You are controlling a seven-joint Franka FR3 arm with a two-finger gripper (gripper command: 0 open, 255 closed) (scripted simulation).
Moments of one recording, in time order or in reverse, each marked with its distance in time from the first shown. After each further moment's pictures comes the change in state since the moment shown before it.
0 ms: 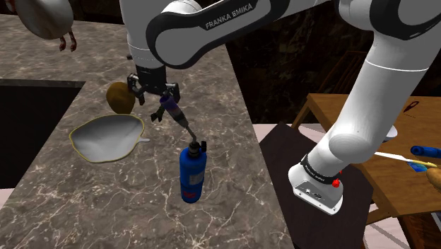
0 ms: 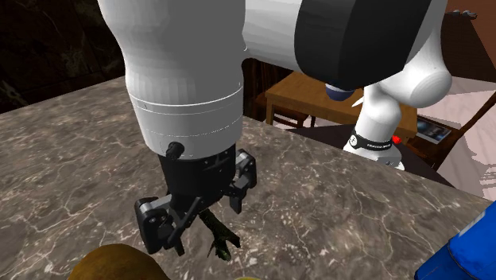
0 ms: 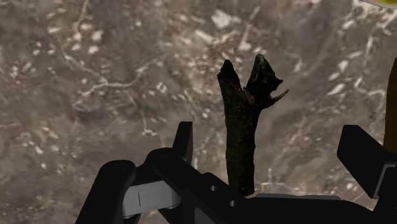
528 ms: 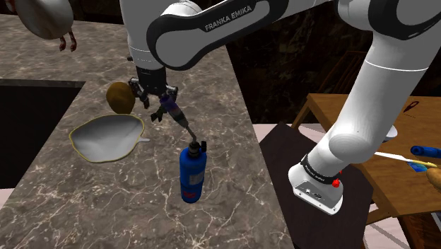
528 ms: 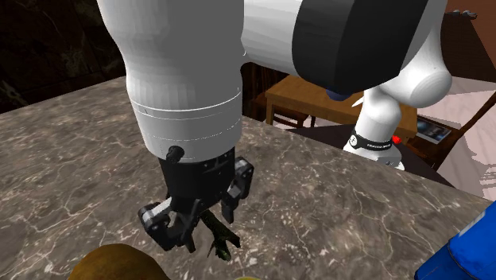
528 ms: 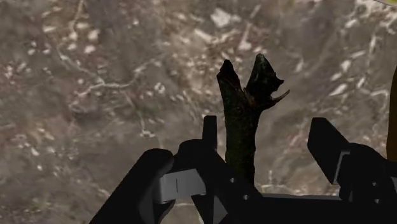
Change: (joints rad) arm 0.000 0.006 -0.002 -0.003 -0.004 0.008 0.001
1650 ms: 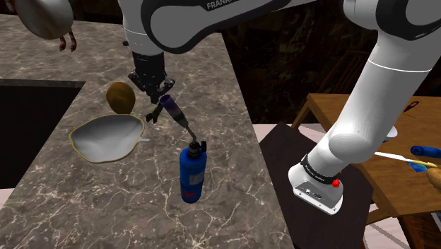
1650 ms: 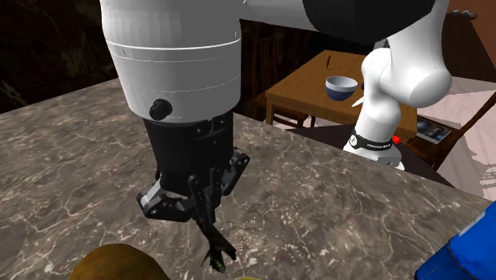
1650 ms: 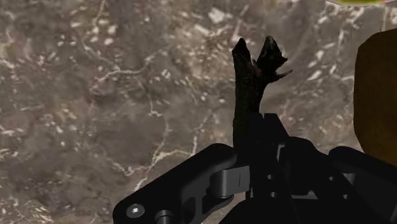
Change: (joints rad) arm -0.005 -0.032 0.009 0.060 0.027 -0.084 -0.018
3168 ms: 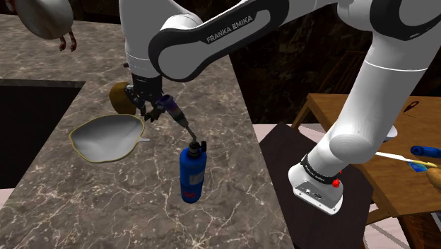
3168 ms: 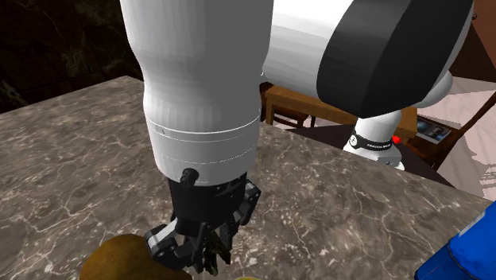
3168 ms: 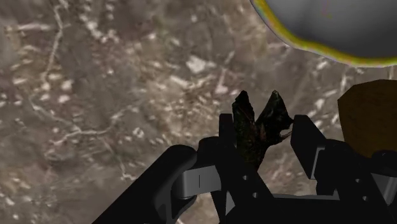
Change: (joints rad) arm 0.026 0.034 0.000 -0.103 -0.029 0.196 0.076
